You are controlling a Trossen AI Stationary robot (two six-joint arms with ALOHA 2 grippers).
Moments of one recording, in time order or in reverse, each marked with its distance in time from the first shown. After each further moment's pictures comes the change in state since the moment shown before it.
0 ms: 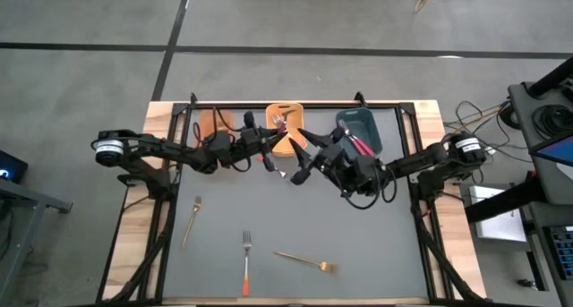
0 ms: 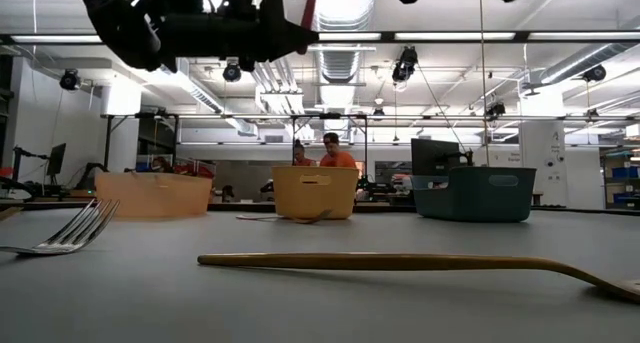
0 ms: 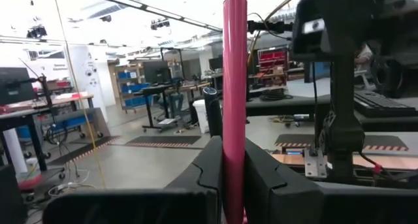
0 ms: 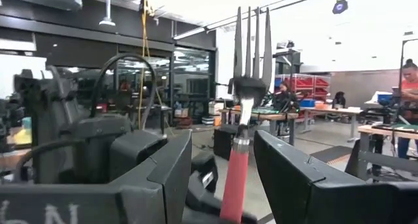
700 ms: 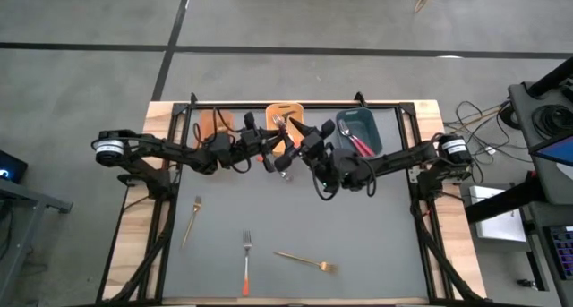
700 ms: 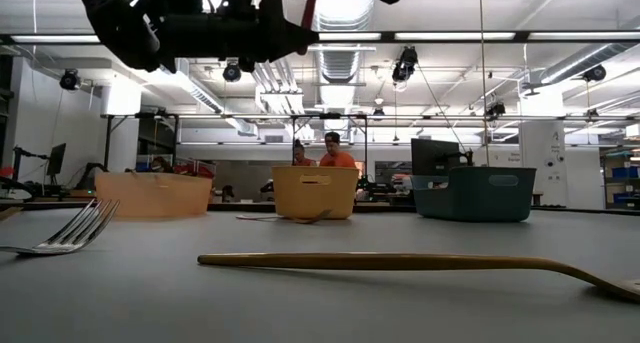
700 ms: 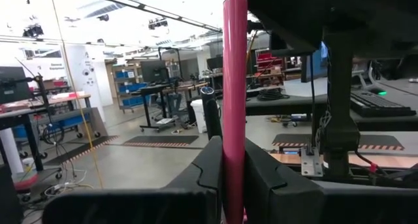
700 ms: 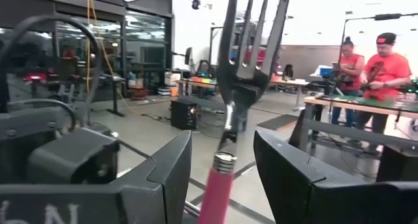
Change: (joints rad) left arm -0.009 0.003 -0.005 0.005 0.001 -0.003; right arm -0.048 0.110 0.240 -0.265 0.183 0.048
